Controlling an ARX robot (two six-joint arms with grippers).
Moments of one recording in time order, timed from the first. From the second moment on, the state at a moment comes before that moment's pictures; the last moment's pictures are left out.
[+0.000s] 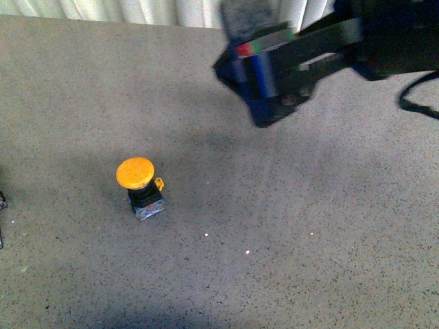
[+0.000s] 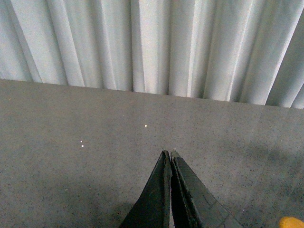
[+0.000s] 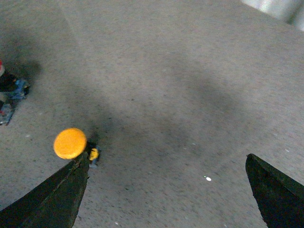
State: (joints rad) left arm 0.00 0.44 0.01 0.44 0.00 -0.01; right arm 0.40 1.51 0.79 0.20 -0.14 -0.10
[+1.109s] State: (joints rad) left arm 0.00 0.02 0.01 0.00 0.00 -0.01; right arm 0.57 1.94 1.07 0.09 -0.26 0.03
